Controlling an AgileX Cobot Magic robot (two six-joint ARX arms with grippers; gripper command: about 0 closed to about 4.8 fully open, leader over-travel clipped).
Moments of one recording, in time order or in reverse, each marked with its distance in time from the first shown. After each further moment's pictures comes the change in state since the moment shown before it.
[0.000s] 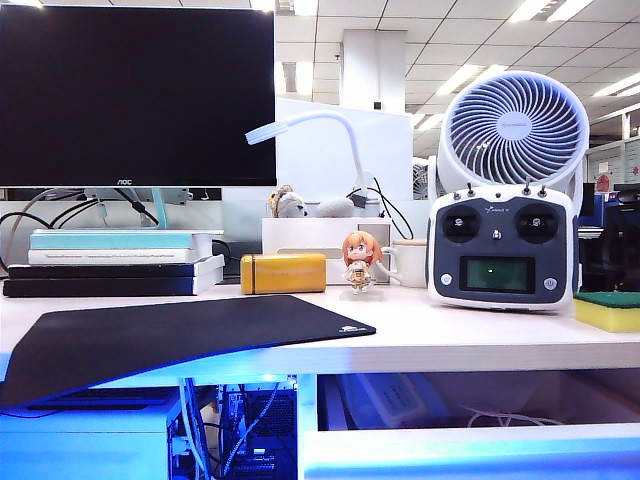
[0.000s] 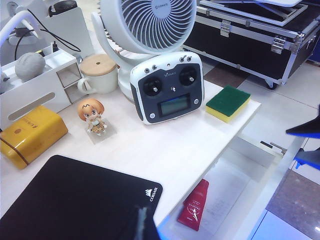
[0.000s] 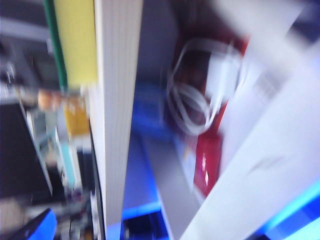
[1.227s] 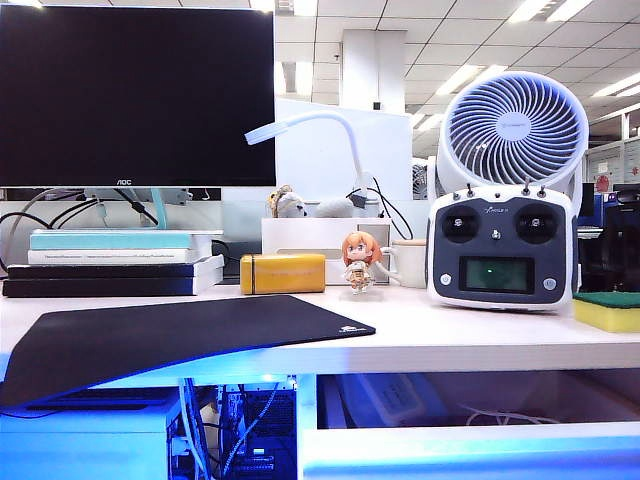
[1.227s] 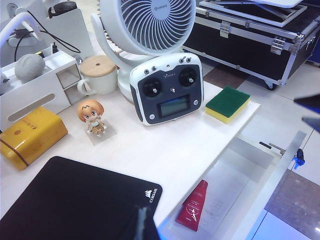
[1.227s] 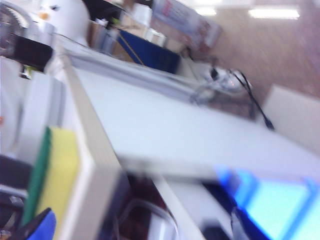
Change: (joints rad) left arm 0.000 0.000 0.000 0.003 0.000 0.000; right arm -0.045 -0.016 0.059 0.118 0.446 -0.093
